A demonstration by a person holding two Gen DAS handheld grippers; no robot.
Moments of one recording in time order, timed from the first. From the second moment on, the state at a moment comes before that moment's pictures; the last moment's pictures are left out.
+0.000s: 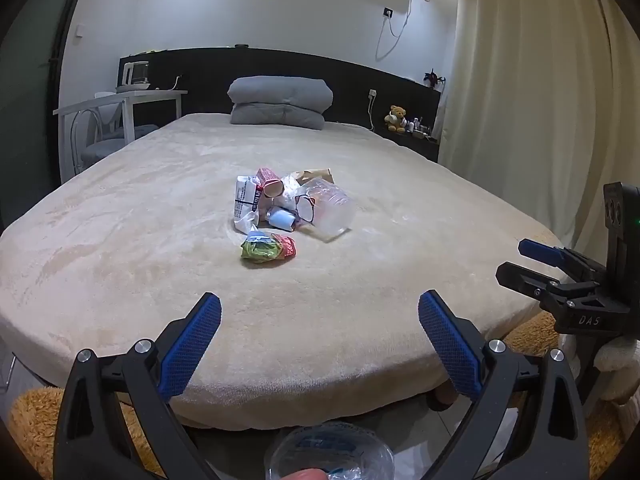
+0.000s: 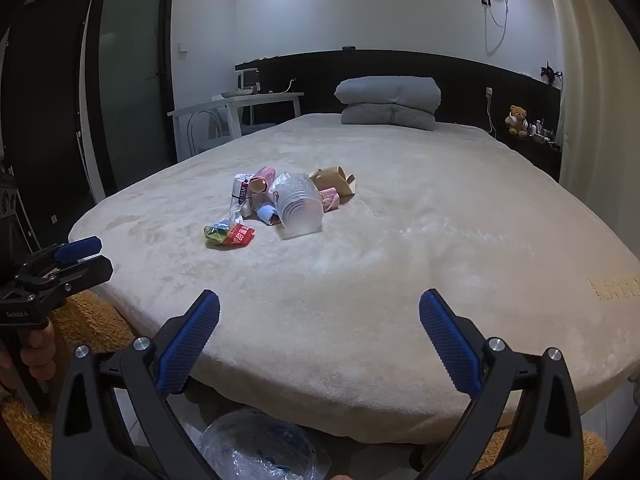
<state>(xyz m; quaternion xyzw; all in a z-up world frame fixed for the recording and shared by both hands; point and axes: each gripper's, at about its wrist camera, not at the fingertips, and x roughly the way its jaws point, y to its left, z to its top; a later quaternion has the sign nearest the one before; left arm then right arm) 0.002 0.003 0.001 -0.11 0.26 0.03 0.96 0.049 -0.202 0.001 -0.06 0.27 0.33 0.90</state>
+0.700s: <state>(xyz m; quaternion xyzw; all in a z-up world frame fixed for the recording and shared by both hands) 0.000 -0.015 -0.001 -0.06 0.25 0.04 0.97 0.049 -0.200 0.000 -0.07 0.27 0.34 0.90</state>
